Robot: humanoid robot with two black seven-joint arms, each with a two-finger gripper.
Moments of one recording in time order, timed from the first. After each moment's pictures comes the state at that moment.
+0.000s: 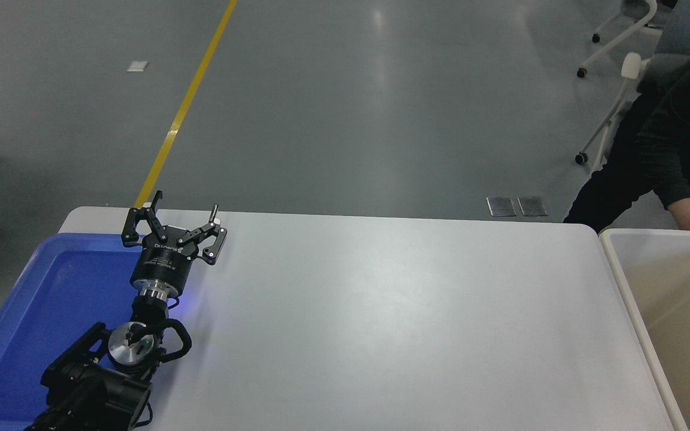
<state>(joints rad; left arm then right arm) -0.46 0.07 -1.19 -0.58 -0.22 -0.68 -0.15 0.96 -0.57 -0.06 0.26 0.06 -0.06 -0.14</state>
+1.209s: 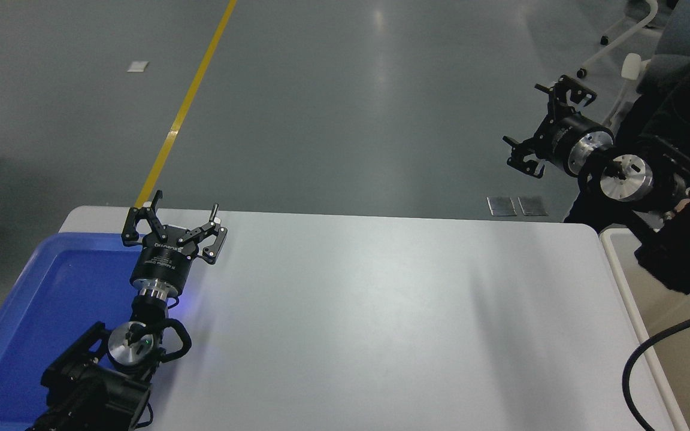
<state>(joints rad) -0.46 0.07 -1.19 -0.58 -0.22 -0.68 -0.15 0.82 -0.32 0.91 0.77 0.06 0.01 -0.14</state>
